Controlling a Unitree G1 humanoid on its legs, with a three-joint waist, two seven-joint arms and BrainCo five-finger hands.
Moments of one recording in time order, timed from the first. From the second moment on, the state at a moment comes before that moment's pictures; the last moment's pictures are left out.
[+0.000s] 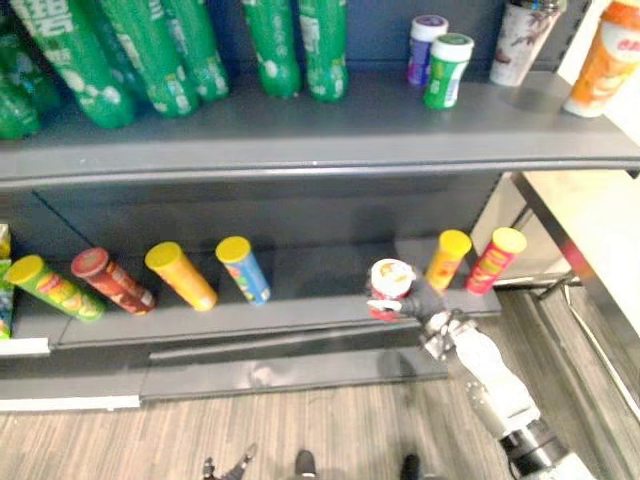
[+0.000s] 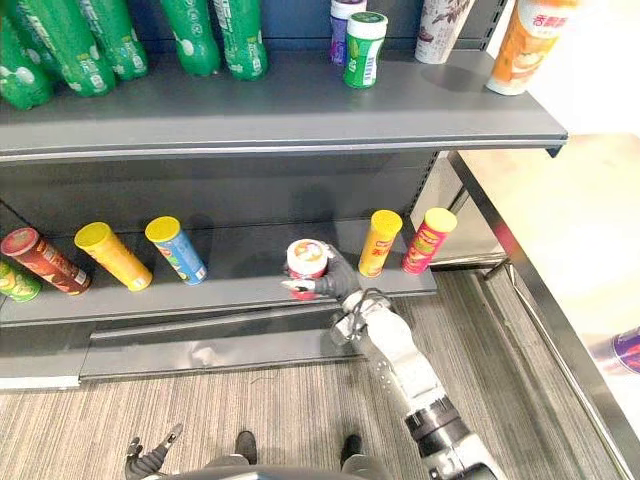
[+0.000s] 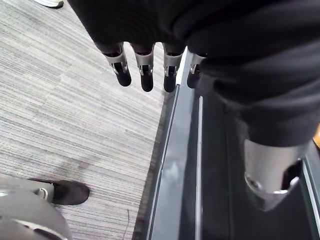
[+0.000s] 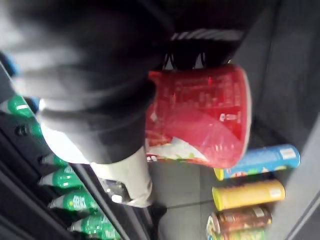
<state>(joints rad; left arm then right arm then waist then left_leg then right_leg) 0.22 0.09 0.07 1.00 -0.25 -0.28 0.46 -0.21 -0.27 0.40 0.01 0.46 -0.05 0.23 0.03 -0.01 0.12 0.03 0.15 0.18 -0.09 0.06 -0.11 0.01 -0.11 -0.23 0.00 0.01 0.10</state>
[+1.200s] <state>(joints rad) 0.22 0.09 0.12 1.03 -0.17 -0.23 0.44 -0.88 -0.31 0.41 -0.01 0.64 0.13 -0.09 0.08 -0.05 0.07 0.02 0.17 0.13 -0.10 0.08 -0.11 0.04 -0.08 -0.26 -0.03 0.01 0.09</state>
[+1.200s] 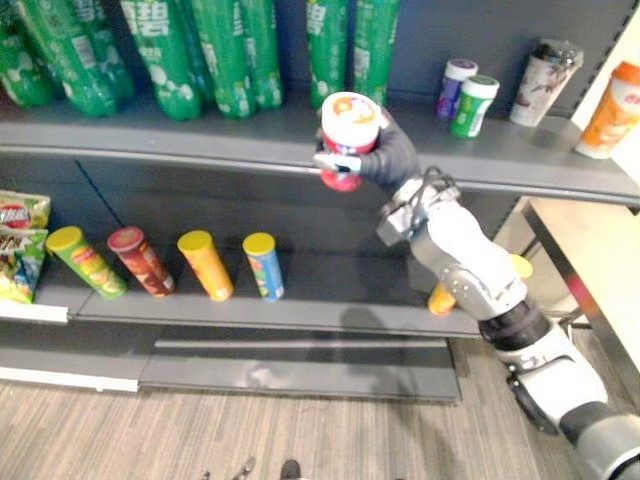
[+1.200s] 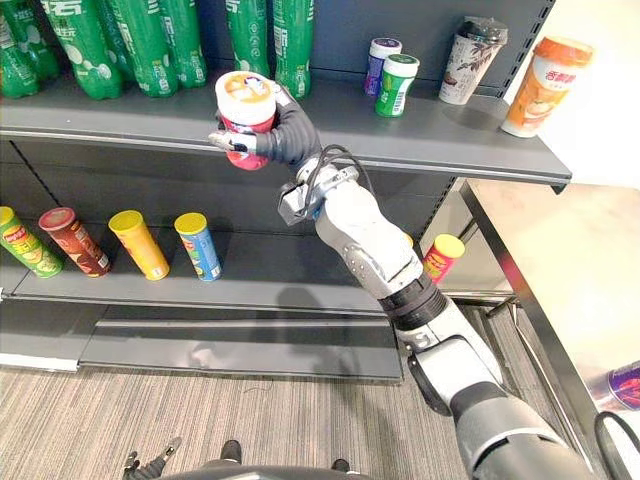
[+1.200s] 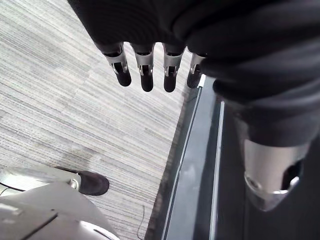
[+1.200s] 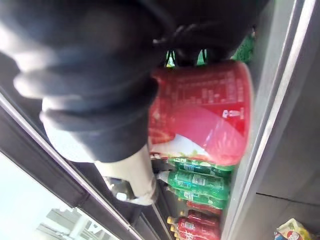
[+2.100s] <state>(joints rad) 0.21 0.11 0.08 1.02 -0.13 -0.21 0.42 -0.97 -0.38 0.21 0.35 0.59 0.19 -0.23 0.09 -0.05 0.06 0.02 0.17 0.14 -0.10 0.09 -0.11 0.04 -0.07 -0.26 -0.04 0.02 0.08</state>
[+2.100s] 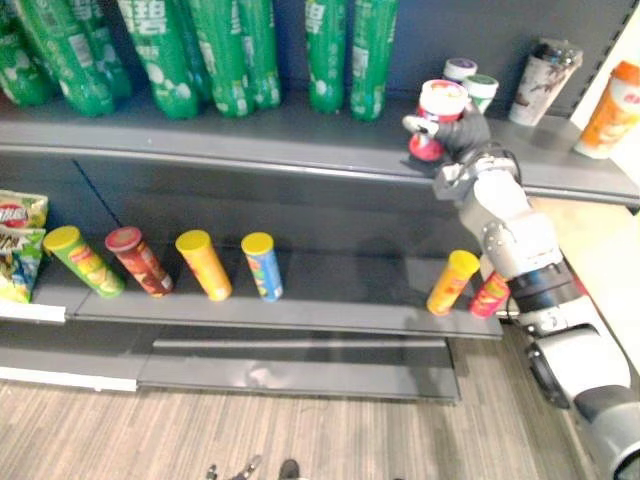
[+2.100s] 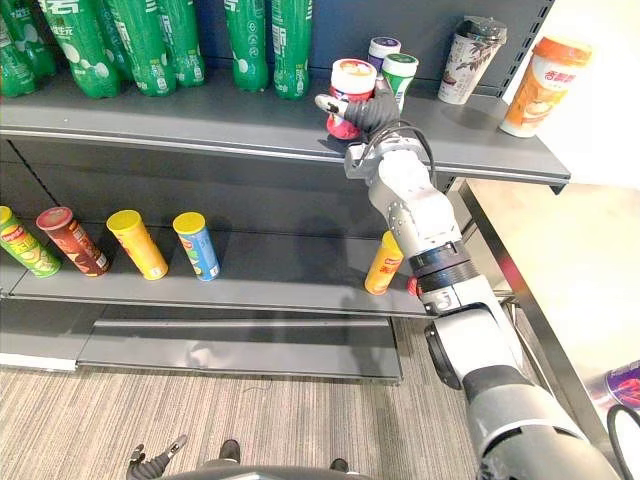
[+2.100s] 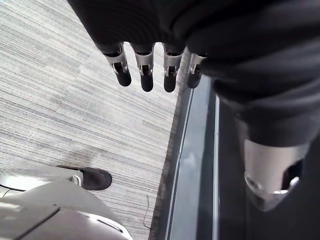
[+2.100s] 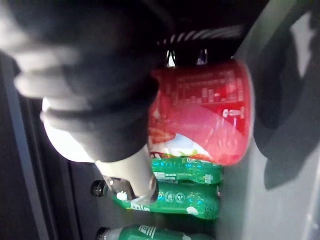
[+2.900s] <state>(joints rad) 0.20 0.11 0.08 1.00 -0.14 -0.21 0.41 -0.94 -0.44 0.16 0.39 0.55 0.16 -0.10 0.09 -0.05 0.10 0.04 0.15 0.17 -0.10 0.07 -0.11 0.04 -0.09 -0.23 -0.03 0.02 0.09</state>
